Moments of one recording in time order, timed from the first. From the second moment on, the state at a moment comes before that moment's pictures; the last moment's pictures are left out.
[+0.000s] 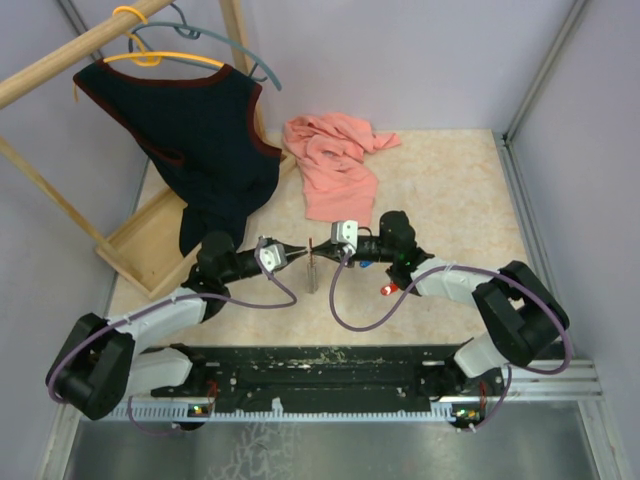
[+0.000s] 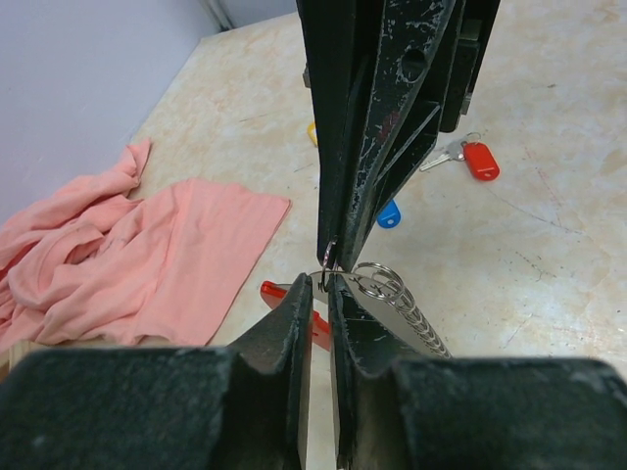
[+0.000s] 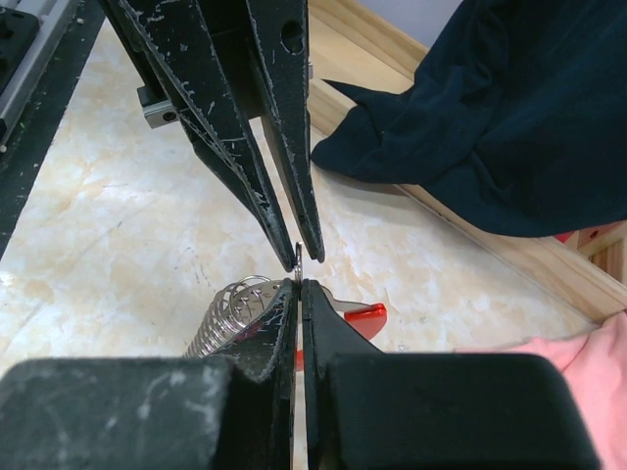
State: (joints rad) left arm -0.53 1.18 0.41 0.70 0.69 0.46; right arm 0.63 1.47 0.63 0.72 -0.84 -0.43
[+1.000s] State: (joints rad) left arm -0.52 1.21 0.41 0.71 0.77 0.46; right arm 0.63 1.47 0.63 0.71 -0.86 -0.43
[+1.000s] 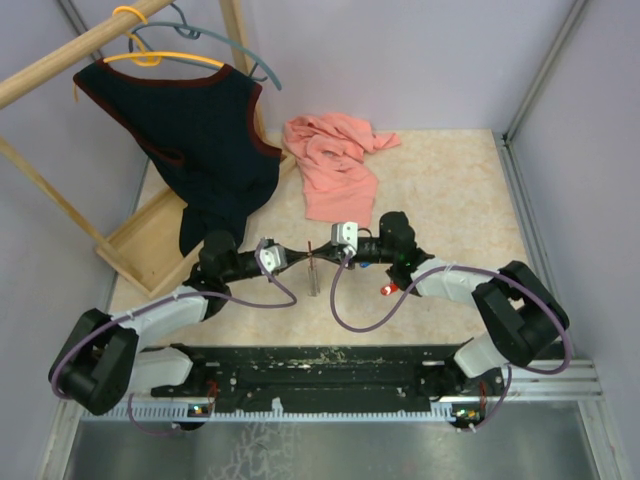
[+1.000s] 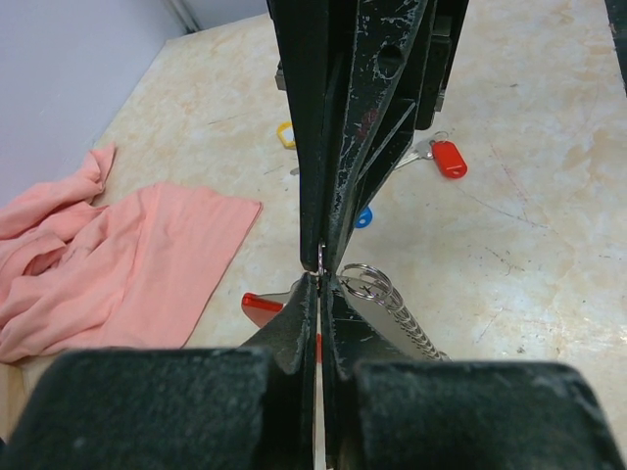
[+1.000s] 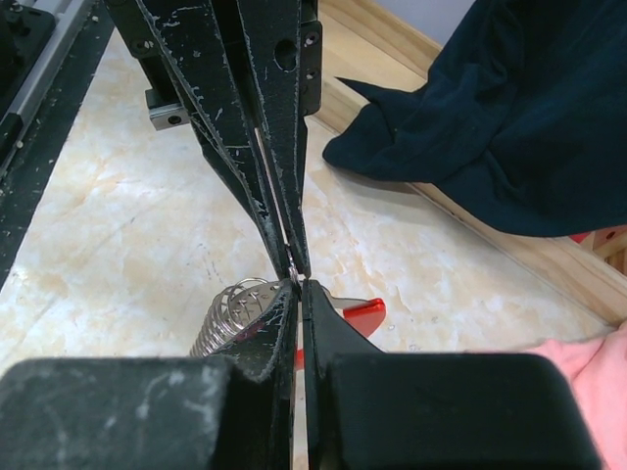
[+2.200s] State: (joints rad) left arm -0.52 1.16 0.45 0.55 0.64 0.43; right arm 0.59 1.36 0.70 -0.11 0.26 0.43
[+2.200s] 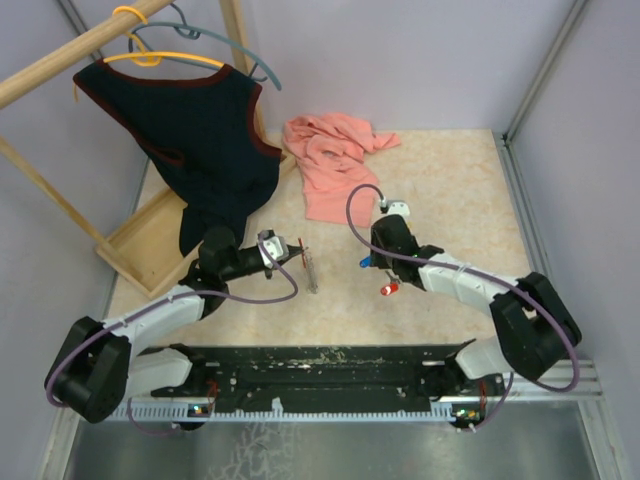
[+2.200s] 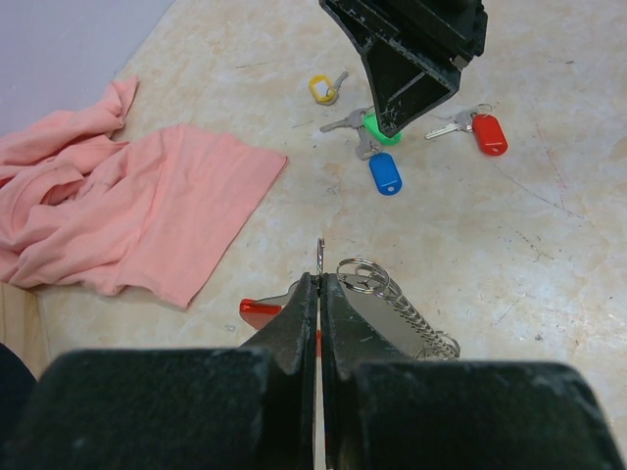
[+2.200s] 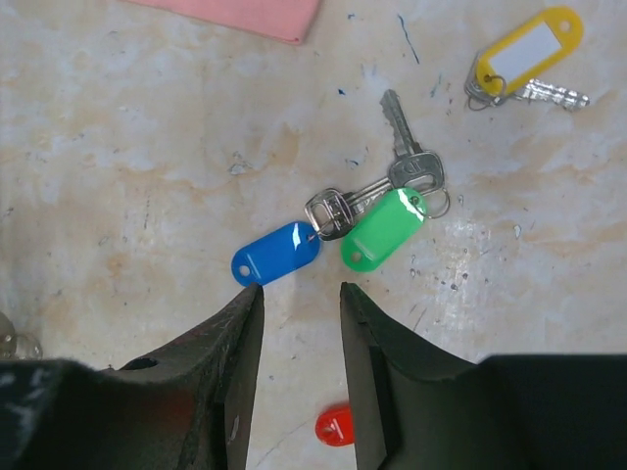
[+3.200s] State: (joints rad) left arm -0.52 1.16 0.45 0.55 0.64 0.43; right arm 0.60 1.61 0.77 -0.02 0.33 0.60
